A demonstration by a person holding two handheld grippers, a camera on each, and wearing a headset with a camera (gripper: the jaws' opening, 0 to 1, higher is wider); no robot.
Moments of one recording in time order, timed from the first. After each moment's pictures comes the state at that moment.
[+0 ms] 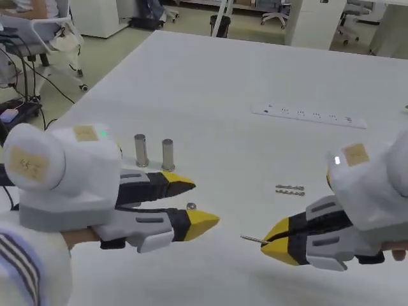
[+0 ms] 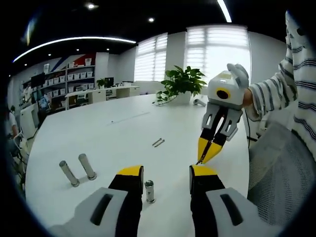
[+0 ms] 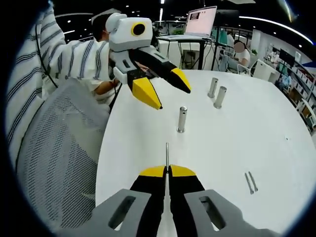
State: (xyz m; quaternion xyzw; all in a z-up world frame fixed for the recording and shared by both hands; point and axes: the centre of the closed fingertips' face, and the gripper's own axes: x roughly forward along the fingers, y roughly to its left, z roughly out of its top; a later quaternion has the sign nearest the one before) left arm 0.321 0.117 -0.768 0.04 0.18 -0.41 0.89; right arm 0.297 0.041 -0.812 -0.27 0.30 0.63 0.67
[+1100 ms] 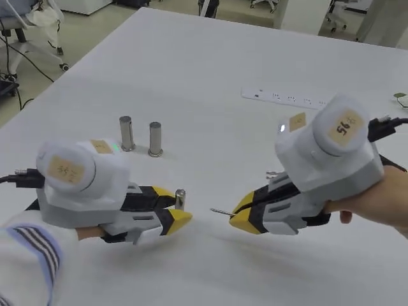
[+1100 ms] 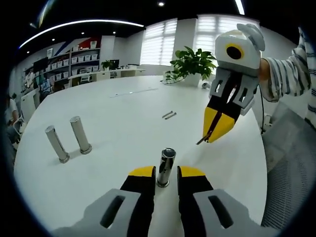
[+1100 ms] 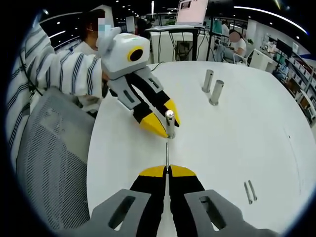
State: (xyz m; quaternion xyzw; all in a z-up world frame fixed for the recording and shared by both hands) left arm 0.343 0.125 -0.840 0.03 0.25 -0.39 0.89; right arm 0.320 0.069 -0.824 -0.28 0.34 0.60 0.67
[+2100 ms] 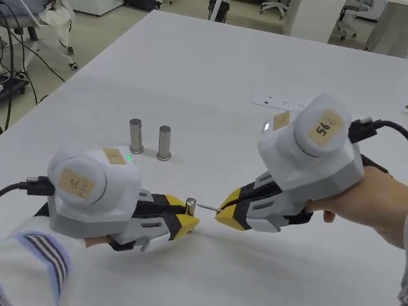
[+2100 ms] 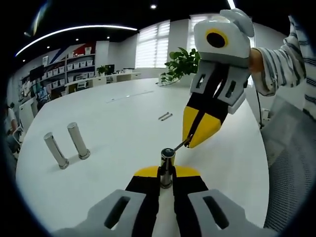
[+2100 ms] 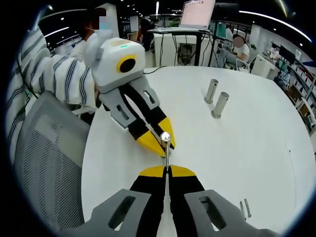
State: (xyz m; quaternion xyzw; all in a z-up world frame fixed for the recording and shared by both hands) left arm 0.340 0.119 -0.840 0.06 0.23 -0.40 0.88; right arm 0.329 0.099 -0.823 -0.29 0.32 0.61 0.66
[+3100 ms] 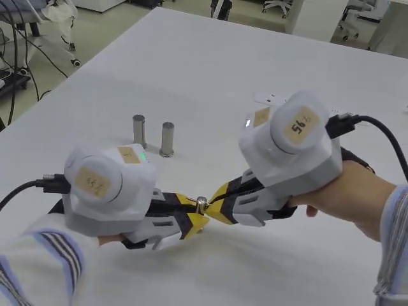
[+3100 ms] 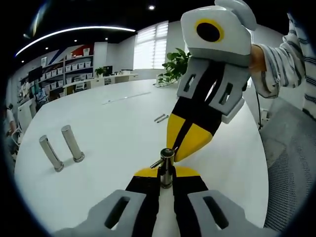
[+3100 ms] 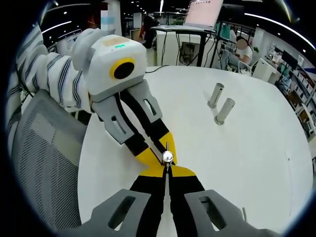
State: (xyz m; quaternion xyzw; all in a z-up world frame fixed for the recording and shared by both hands) left arm 0.335 0.109 -0.839 0.06 0.22 -0.41 0.88; right arm 0.323 0.112 -0.822 -0.31 0.31 0.61 0.66
